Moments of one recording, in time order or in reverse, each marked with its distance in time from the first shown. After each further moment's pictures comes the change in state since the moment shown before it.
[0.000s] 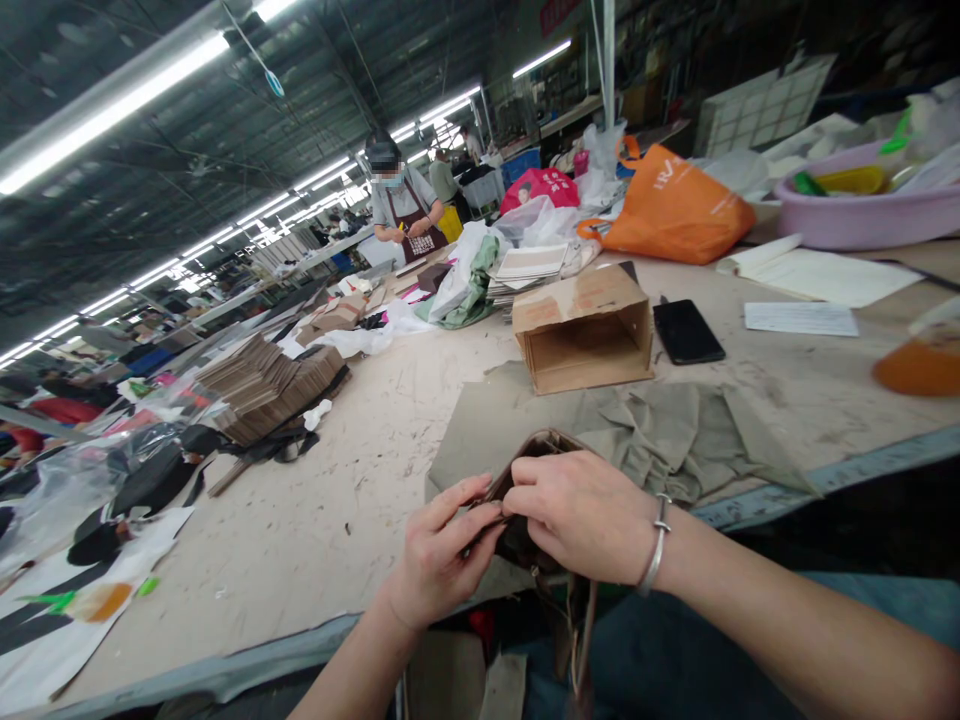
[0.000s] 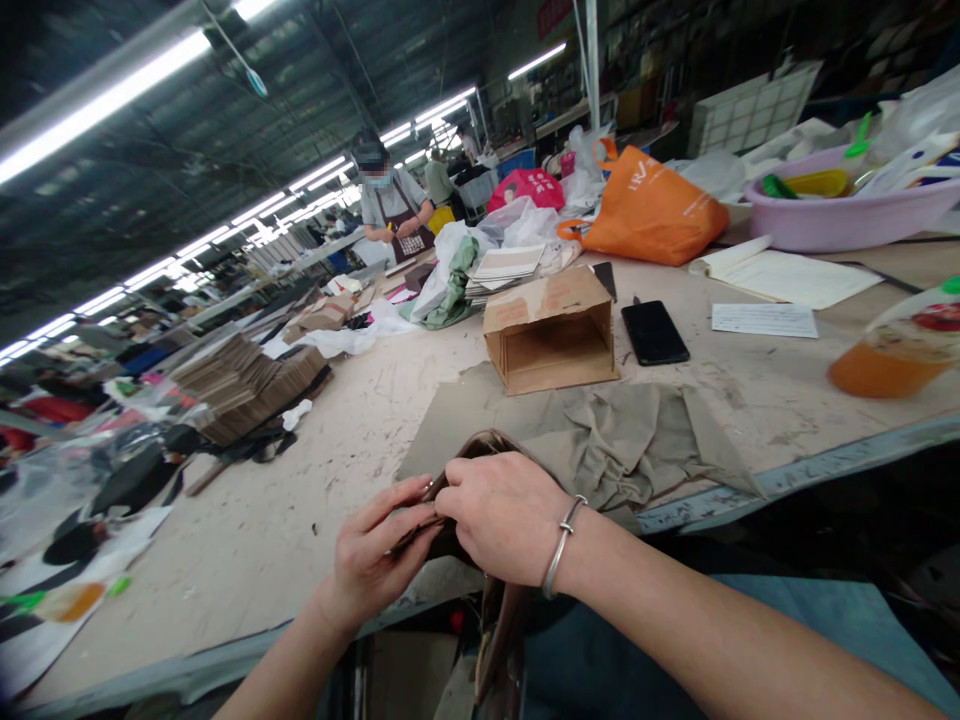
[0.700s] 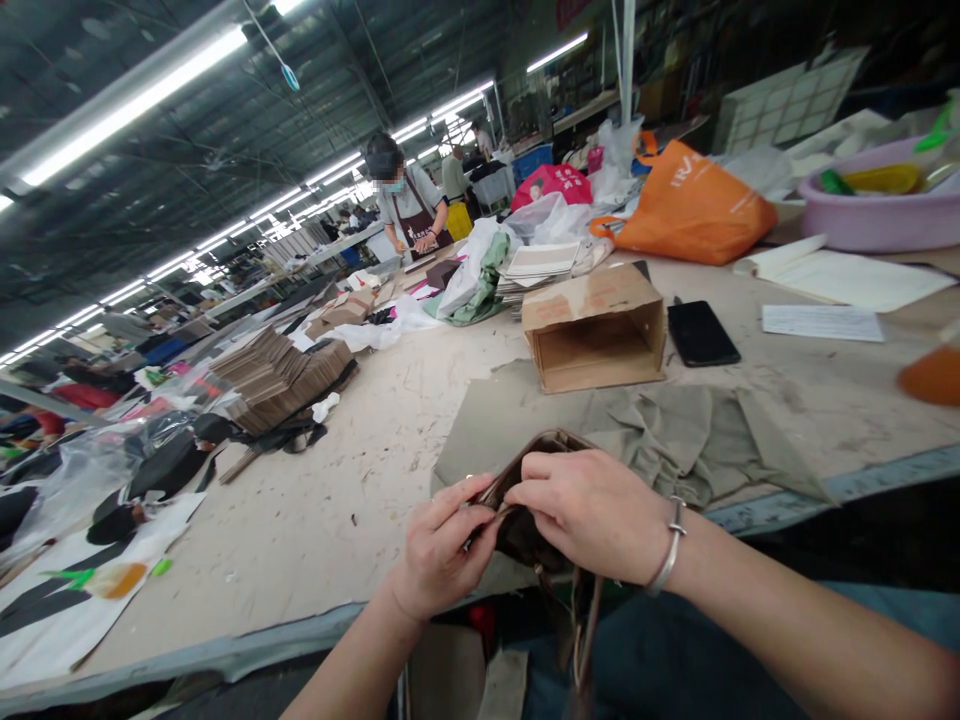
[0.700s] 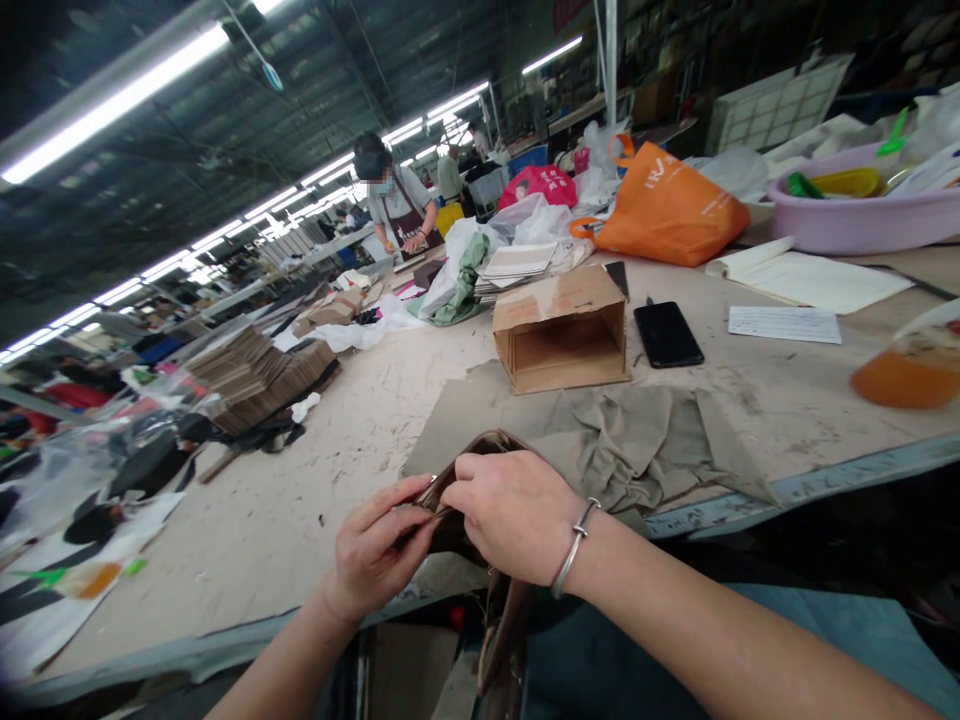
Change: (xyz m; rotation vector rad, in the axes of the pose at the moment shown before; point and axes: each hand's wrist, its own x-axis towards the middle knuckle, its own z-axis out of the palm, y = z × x) left_hand -0.003 0.001 -0.003 0.053 0.052 -0.007; right_hand -0.002 0.002 0.004 0.038 0.022 0.013
